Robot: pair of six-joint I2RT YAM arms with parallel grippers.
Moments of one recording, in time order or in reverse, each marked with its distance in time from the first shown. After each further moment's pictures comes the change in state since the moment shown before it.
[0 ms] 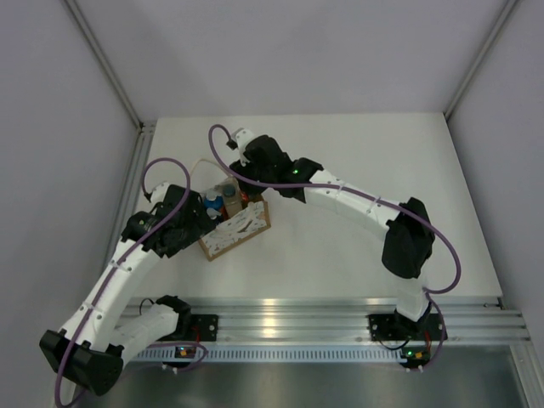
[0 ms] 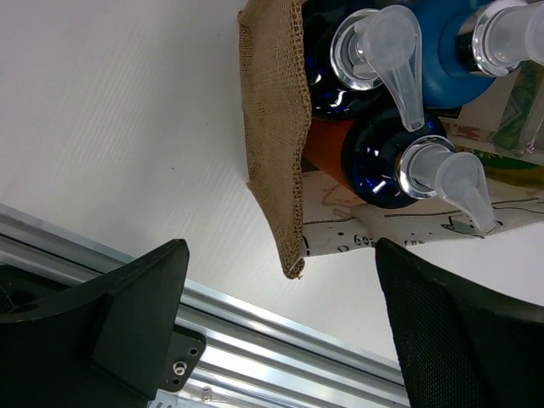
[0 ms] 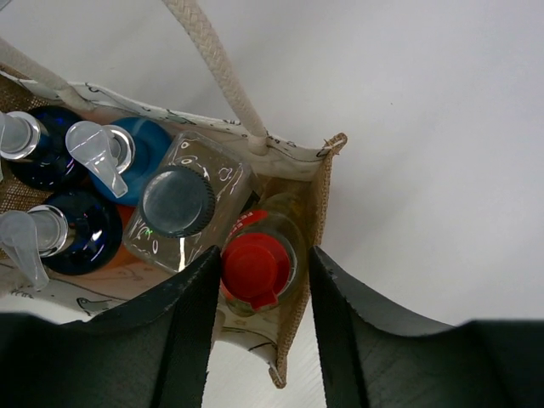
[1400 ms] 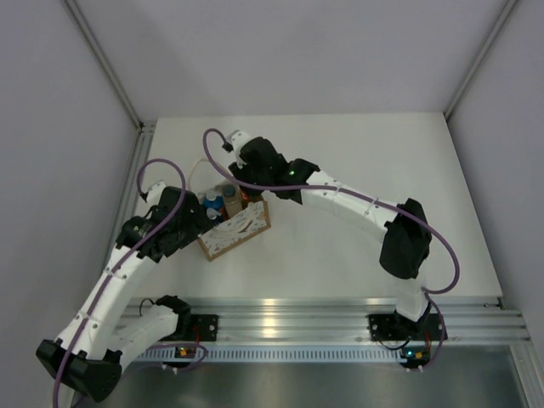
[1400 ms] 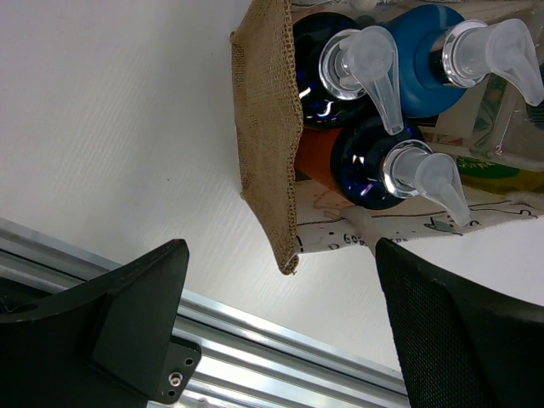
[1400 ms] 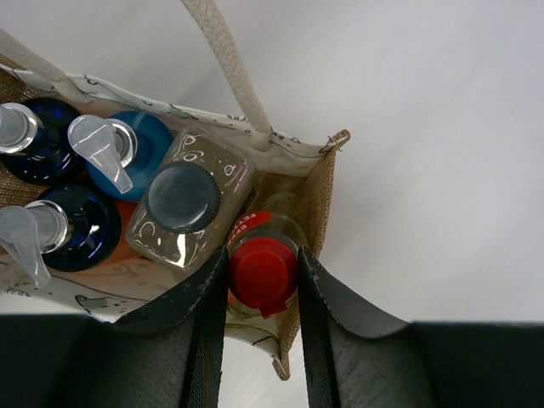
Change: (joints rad) left arm 0.000 -0.046 0.000 0.018 -0.016 0.008; right arm 0.027 0.012 0.034 -0.037 0.051 -0.024
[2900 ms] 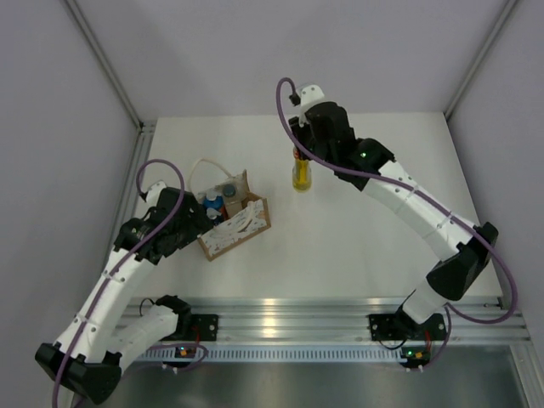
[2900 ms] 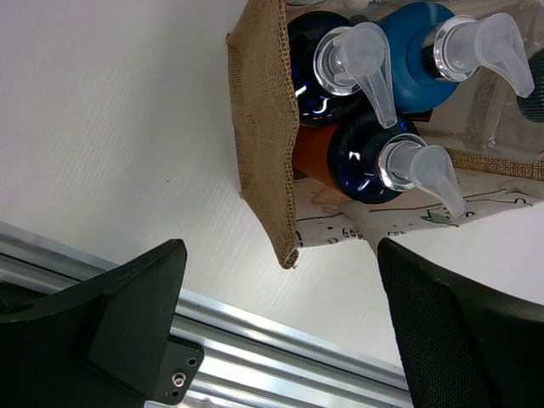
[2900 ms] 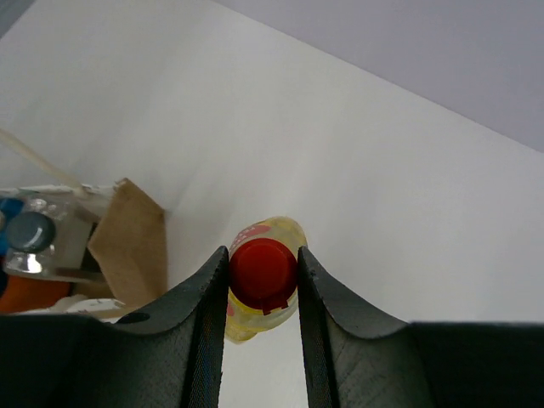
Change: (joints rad) left arm 0.000 -0.019 0.000 0.001 0.005 0.022; right arm -0.160 -0.327 -0.006 -0.092 0.202 -0.008
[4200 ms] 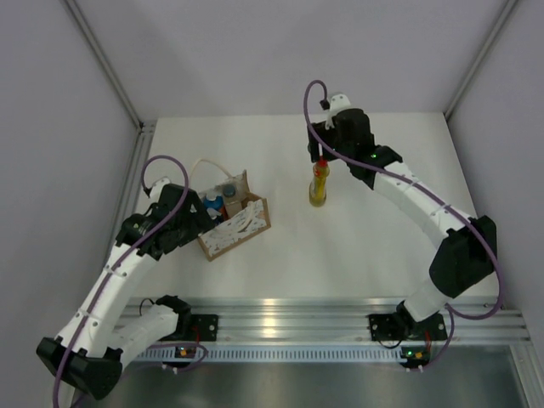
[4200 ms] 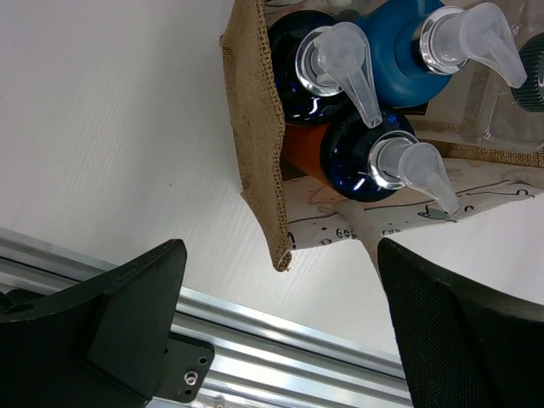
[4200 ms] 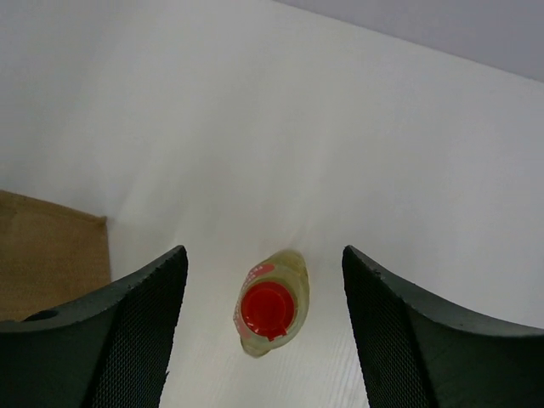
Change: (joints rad) left arm 0.000 0.033 0.023 0.001 0.021 0.056; right arm -0.279 -0.025 -0.404 0.308 -0.237 0.039
